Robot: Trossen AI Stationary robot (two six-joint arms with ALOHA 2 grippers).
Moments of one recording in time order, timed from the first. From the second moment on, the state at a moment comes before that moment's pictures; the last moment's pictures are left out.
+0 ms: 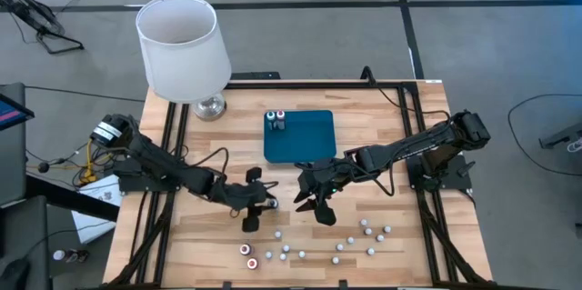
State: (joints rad) left arm -0.40 1.52 0.71 0.15 -0.30 -0.28; right arm 0.25 1.63 1.16 -0.16 -0.23 0.22
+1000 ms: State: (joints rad) left arm -0.15 1.67 0.71 0.49 -0.11 -0.25; right arm 0.26 1.60 1.15 -0.28 -0.06 0.23
